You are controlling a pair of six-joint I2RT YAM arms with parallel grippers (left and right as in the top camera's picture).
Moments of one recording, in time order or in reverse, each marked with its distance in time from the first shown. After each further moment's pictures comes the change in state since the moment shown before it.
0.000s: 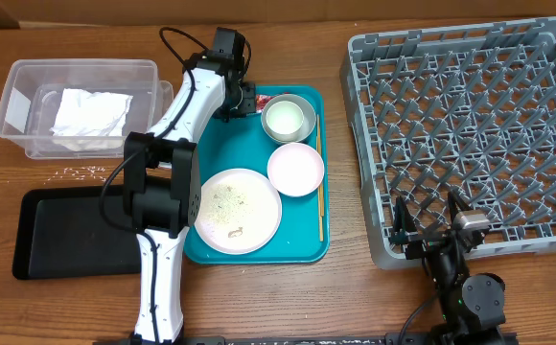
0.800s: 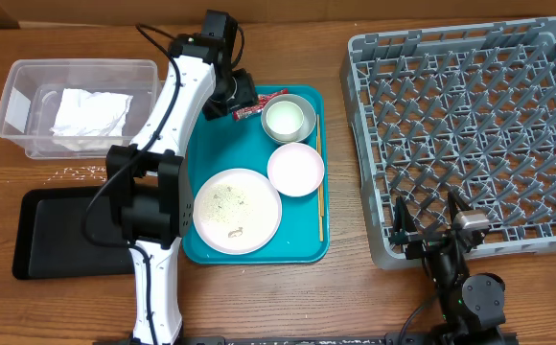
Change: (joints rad) left arm 0.006 -0.113 0.067 -0.217 0.081 -0.284; right arm 0.000 0.000 0.000 0.001 0.000 0.000
